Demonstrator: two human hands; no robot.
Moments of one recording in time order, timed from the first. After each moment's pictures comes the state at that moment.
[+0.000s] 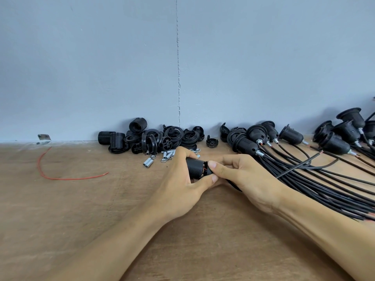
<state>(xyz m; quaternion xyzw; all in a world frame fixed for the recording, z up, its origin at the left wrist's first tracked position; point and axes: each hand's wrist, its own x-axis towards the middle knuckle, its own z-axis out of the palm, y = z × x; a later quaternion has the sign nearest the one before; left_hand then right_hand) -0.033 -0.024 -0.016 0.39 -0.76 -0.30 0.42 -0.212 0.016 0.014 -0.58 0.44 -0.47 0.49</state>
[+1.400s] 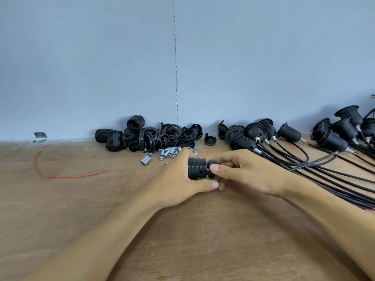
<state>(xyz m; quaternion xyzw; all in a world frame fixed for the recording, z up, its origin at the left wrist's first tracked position) -0.030 -0.037 -0.005 0.41 -0.79 -0.34 0.31 -0.239 0.001 0.022 -0.74 0.47 -0.31 0.38</state>
